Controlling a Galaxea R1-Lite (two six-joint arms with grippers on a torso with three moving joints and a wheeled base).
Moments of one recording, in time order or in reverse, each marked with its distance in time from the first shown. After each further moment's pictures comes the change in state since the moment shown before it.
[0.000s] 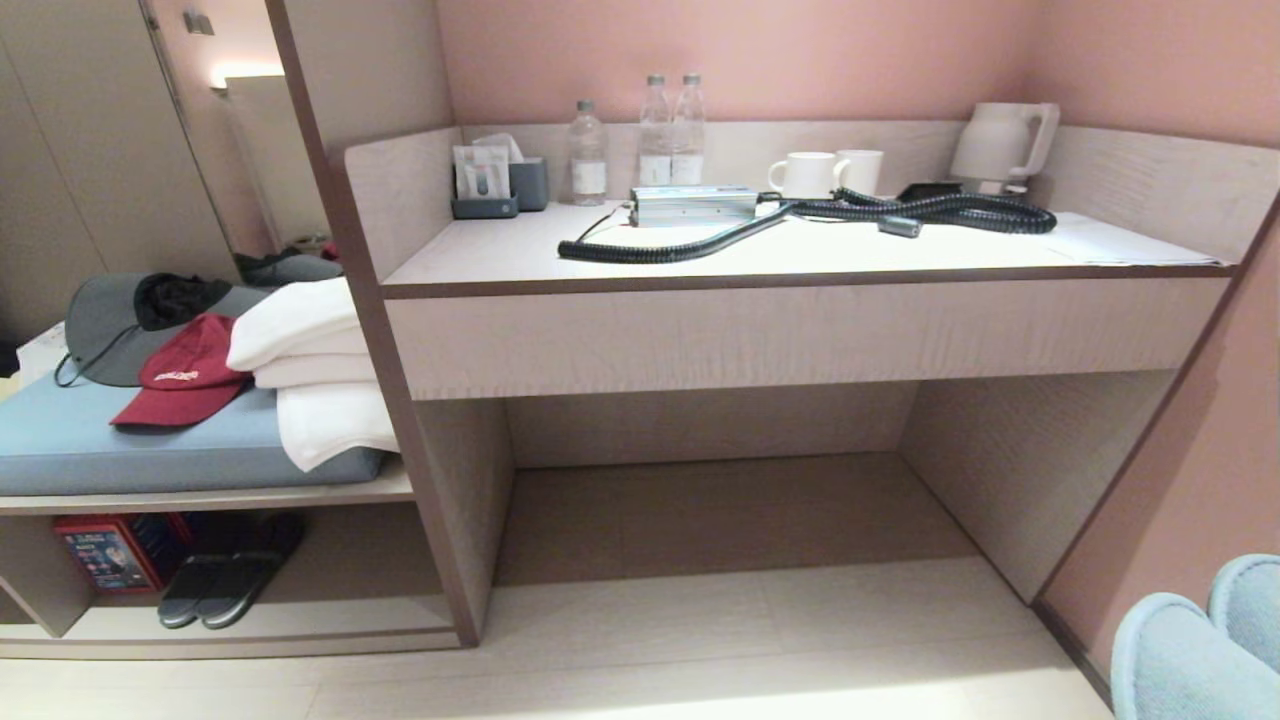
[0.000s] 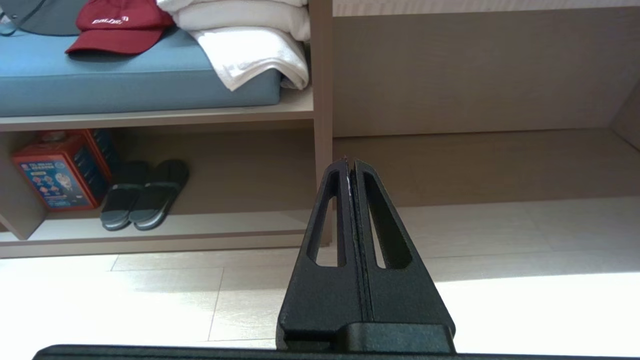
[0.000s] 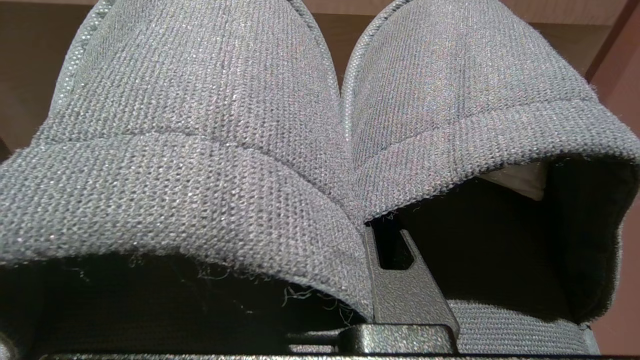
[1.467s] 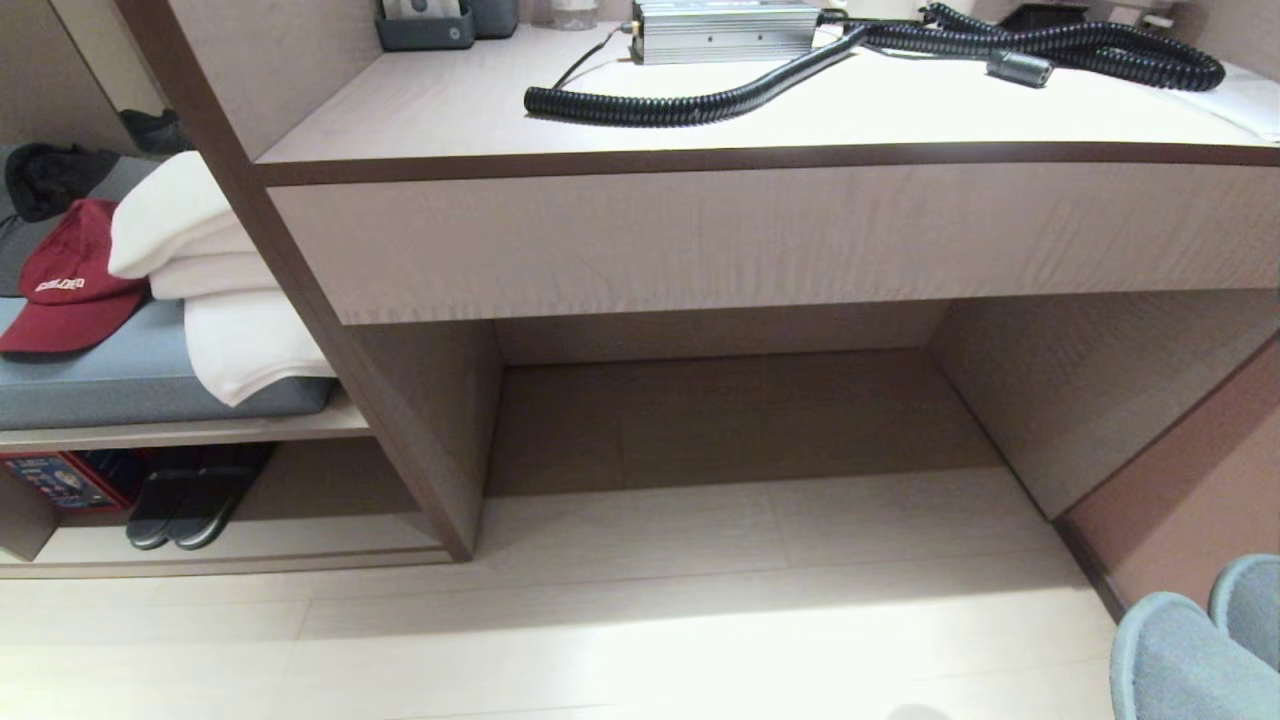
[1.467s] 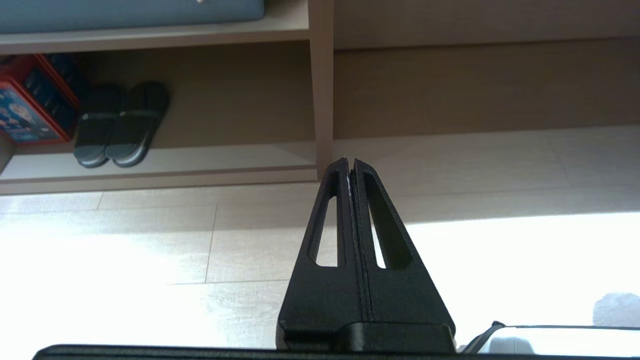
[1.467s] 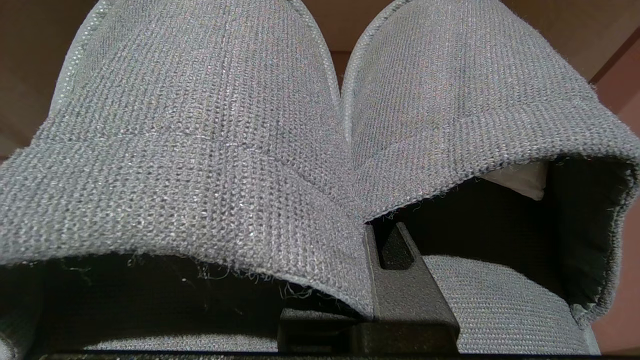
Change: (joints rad) left arm -0.001 0.000 0.000 0.000 0.000 -0.003; right arm 0.000 0.000 0.000 0.000 0.000 0.000
